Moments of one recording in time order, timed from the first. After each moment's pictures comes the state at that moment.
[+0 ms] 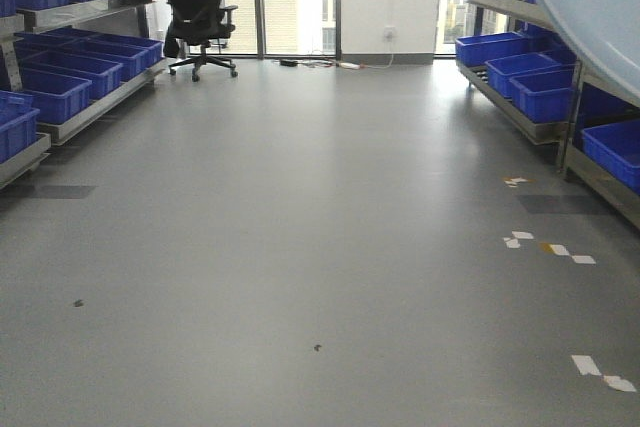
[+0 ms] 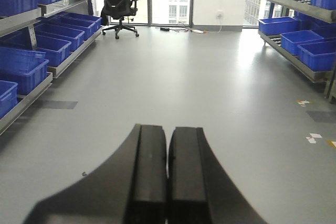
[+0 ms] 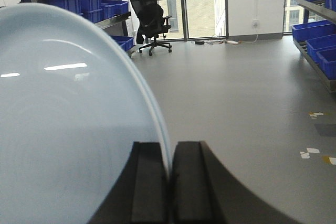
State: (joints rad) left arm -0.08 0.38 -0.24 -0.30 -0.02 0.31; right arm 0.12 0.13 -0.31 0.15 0.21 0.00
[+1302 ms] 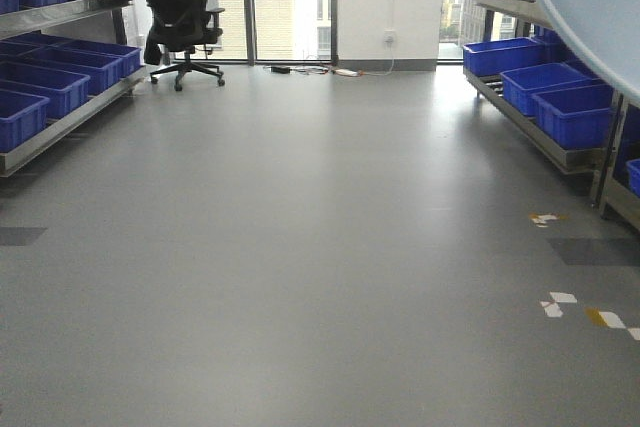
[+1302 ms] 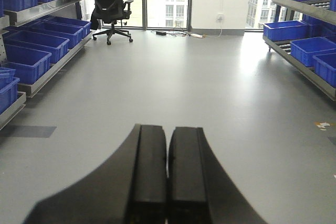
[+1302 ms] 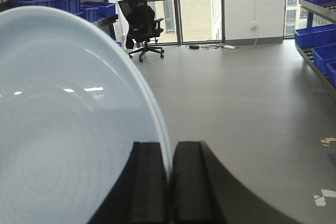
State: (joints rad) left arm -0.08 0.38 -0.24 -0.30 -0.02 0.31; right arm 0.12 0.13 -0.31 0.15 0.21 0.00
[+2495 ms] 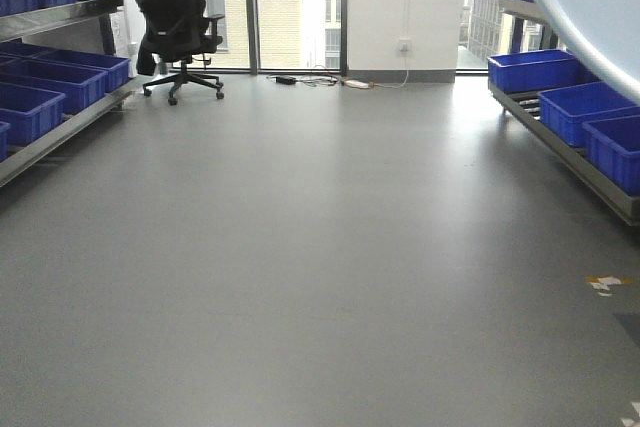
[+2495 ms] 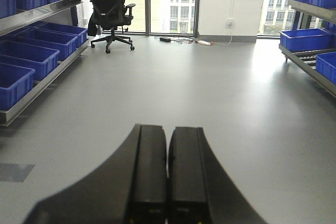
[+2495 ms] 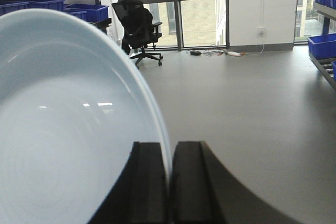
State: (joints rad) left arm -0.08 0.38 -0.24 -0.30 -0.02 0.31; right arm 0.12 0.13 -0.31 0.15 0.21 0.00
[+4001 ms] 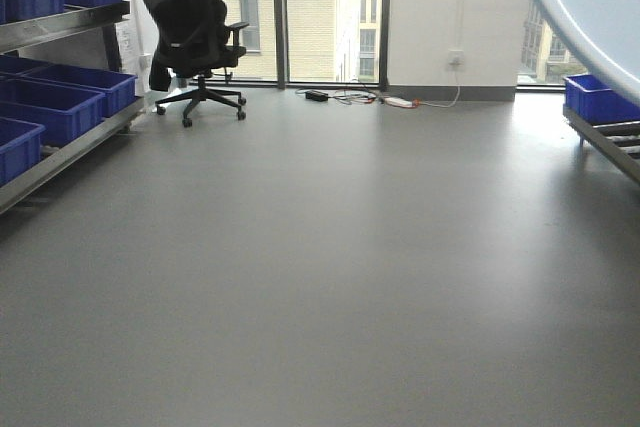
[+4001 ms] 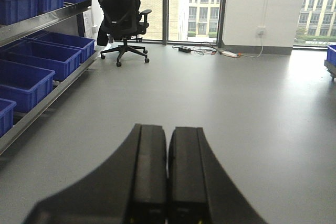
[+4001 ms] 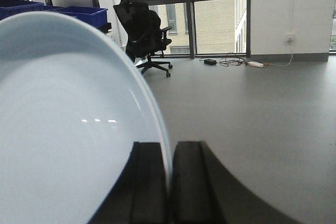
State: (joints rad) left arm -0.08 0.38 -0.24 -0.30 -0.02 0.31; right arm 0.12 0.13 -0.31 0.15 0.21 0.00
